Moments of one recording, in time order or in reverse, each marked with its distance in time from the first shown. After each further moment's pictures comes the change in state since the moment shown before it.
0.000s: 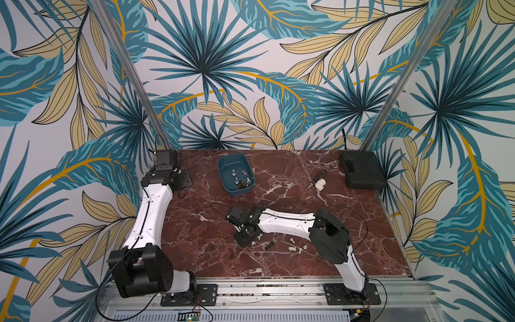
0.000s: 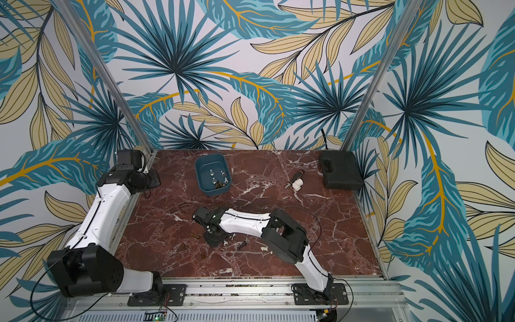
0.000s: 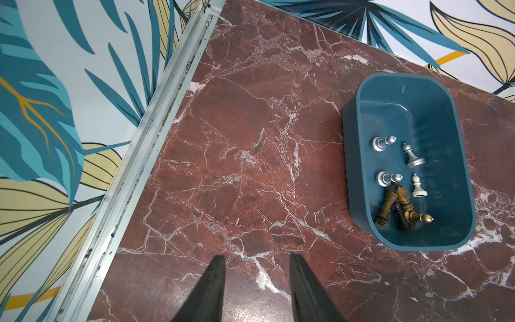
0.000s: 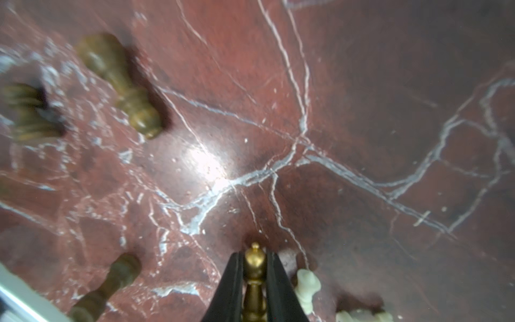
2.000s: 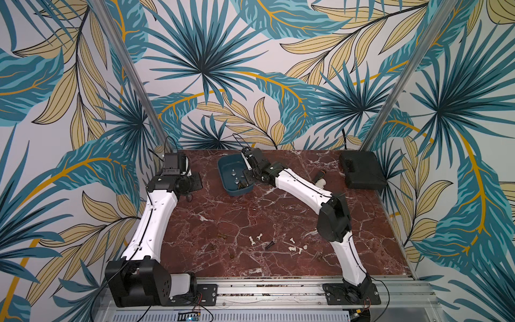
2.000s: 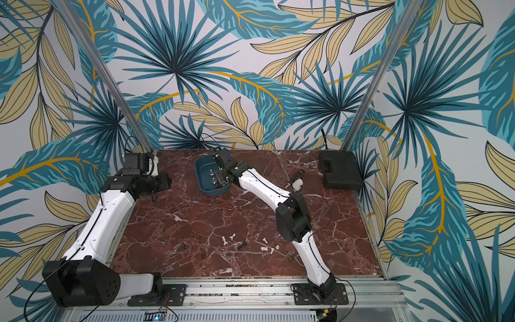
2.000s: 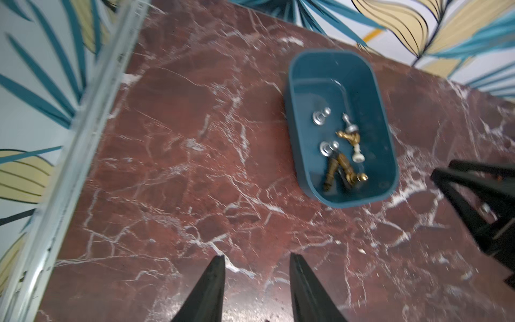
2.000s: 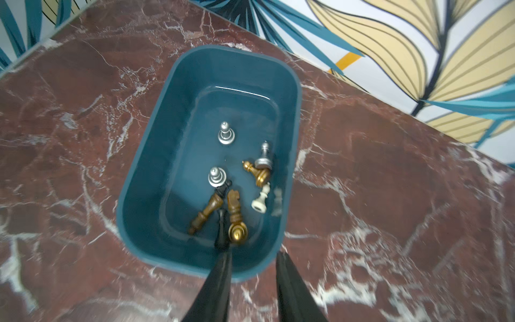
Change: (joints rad) left arm -0.172 -0.076 -0.045 -0.052 0.121 -0.013; right arm -0.349 -0.014 0.335 0.196 0.218 -0.217
